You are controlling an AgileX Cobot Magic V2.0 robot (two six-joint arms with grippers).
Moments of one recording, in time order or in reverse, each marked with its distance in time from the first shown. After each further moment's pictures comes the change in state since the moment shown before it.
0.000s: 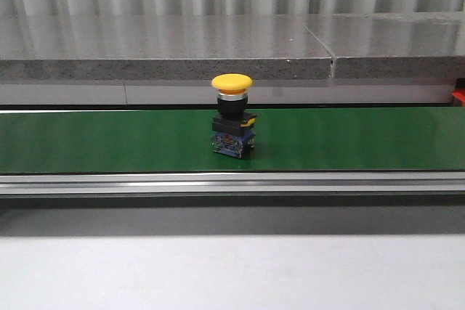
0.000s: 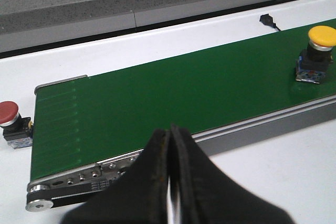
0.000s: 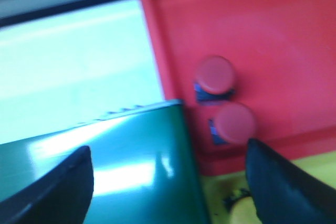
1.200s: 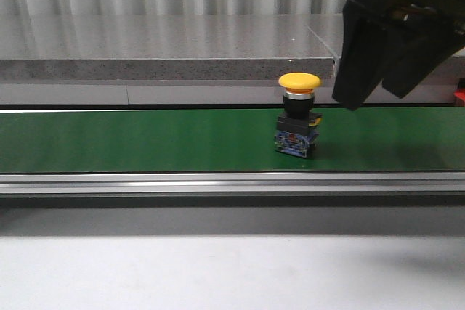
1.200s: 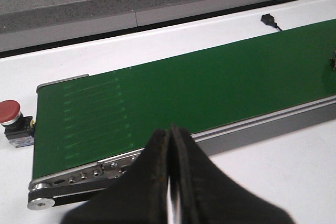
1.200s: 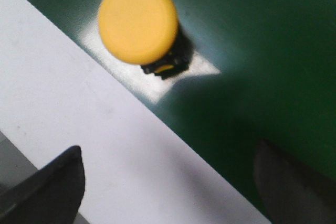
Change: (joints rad) left arm 0.000 0.000 0.000 0.000 0.000 0.000; right arm 0.690 0.083 0.000 0.034 0.287 -0.233
